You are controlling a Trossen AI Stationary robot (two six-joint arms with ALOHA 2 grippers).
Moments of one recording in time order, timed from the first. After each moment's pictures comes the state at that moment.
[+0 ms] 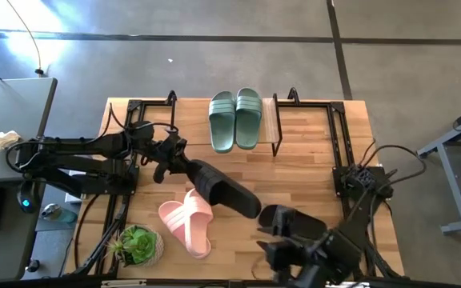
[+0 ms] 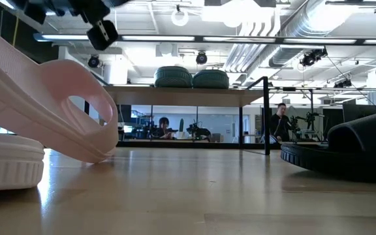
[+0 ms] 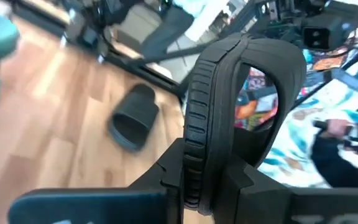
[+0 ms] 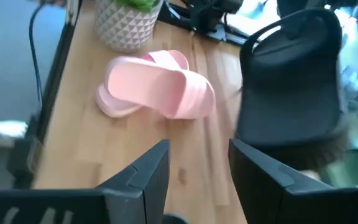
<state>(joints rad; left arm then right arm) 0.29 0.86 0.60 0.05 0.55 -0.56 0.85 2.01 2.24 -1.36 0.86 0.49</state>
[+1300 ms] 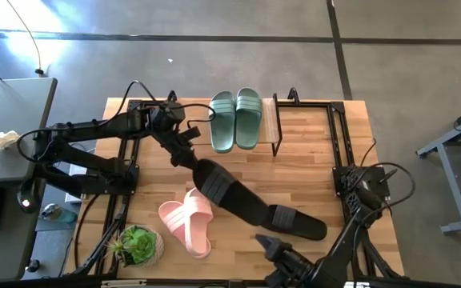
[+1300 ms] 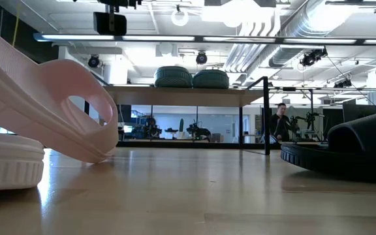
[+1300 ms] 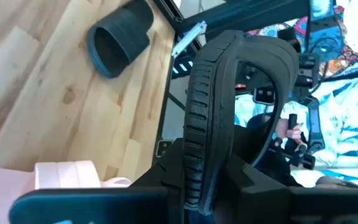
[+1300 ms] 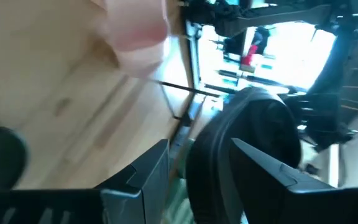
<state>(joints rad) 0.35 1.20 1.08 -0.50 0.80 -0.75 0.91 2.22 2.24 -1.57 1.18 -0.16</state>
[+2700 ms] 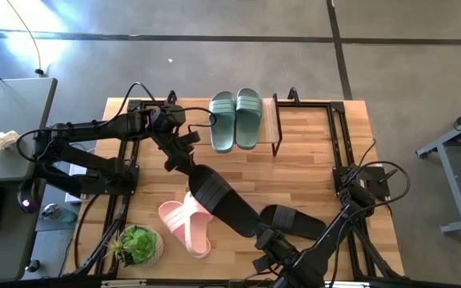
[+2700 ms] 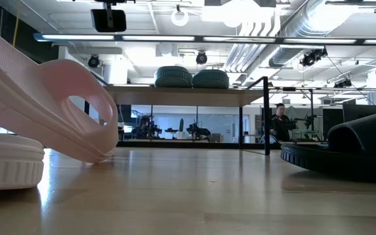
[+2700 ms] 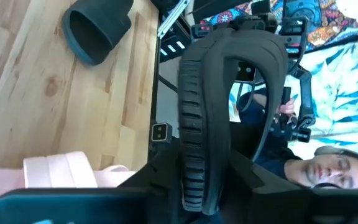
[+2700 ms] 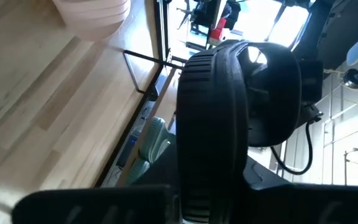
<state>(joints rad) 0.33 1.20 1.08 -0.53 0.86 -0.63 0.82 2.22 2.15 -1.57 1.34 -0.16</state>
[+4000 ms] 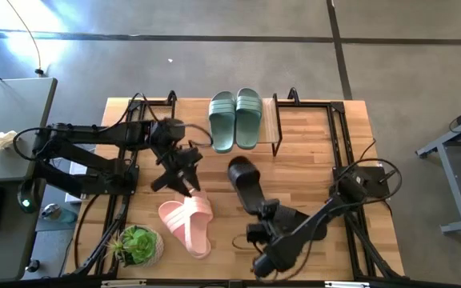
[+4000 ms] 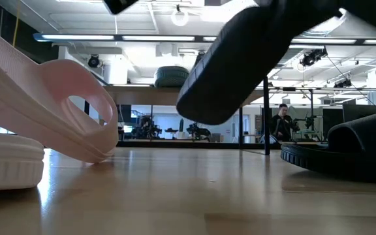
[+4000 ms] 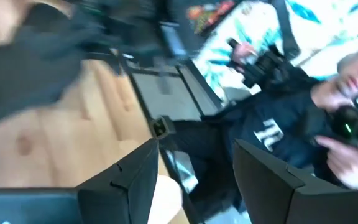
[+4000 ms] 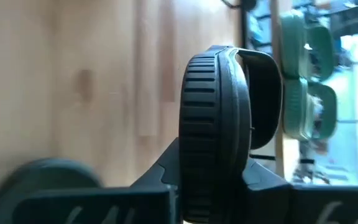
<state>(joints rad) 0.15 1.20 1.08 -0.46 0.84 -0.25 0.69 2.22 1.87 -1.57 0.98 0.71</state>
